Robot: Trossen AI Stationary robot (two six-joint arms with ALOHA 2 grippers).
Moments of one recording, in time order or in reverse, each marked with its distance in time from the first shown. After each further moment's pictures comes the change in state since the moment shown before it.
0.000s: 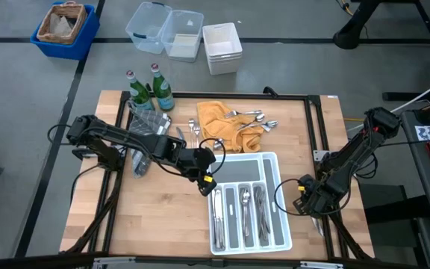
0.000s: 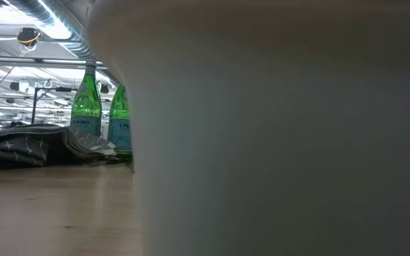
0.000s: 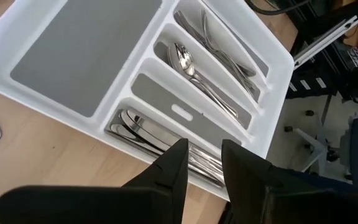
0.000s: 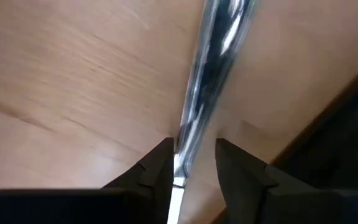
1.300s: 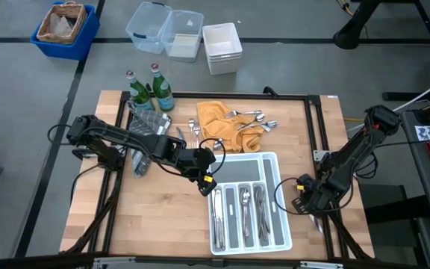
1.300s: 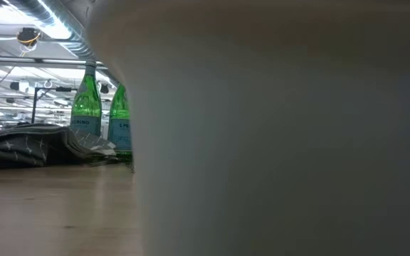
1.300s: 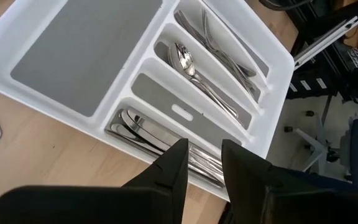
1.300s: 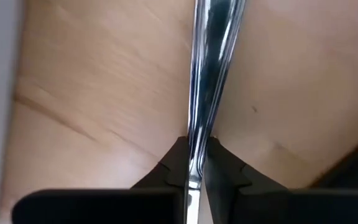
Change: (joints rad) left arm 0.000 0.000 0.000 -0.001 -0.002 -0.003; right arm -0.001 -0.062 -0.039 0.074 0.110 -0.006
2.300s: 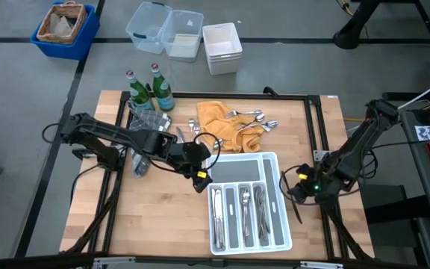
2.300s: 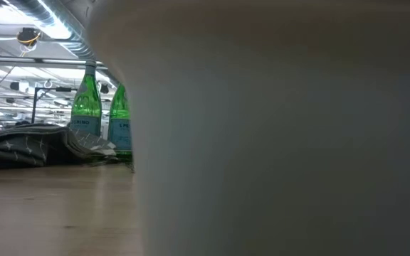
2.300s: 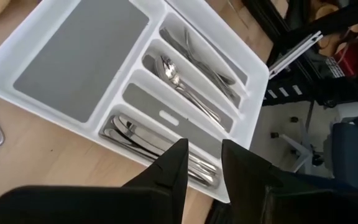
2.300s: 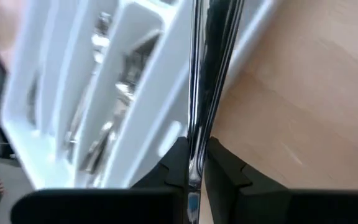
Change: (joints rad) left arm 0.000 -0.082 0.000 -0.009 -0.008 0.004; right arm 0.000 -0.281 0.003 0.038 0.453 -0.157
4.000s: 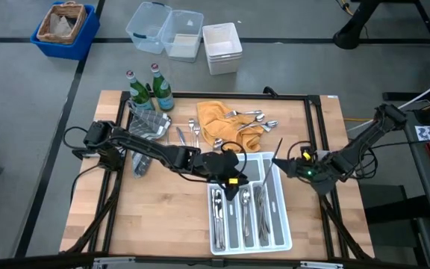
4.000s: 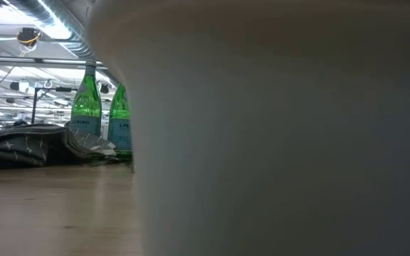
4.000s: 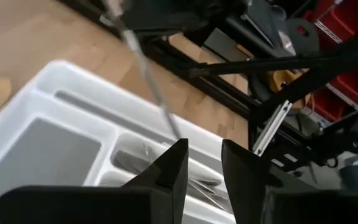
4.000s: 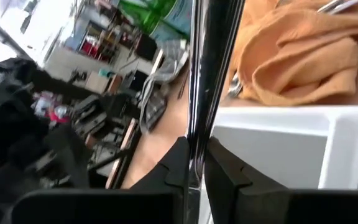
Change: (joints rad) left arm -0.003 0.271 0.000 0.627 -0.168 0.257; right arm -0.234 -0.042 0.001 0.409 0.588 -0.211
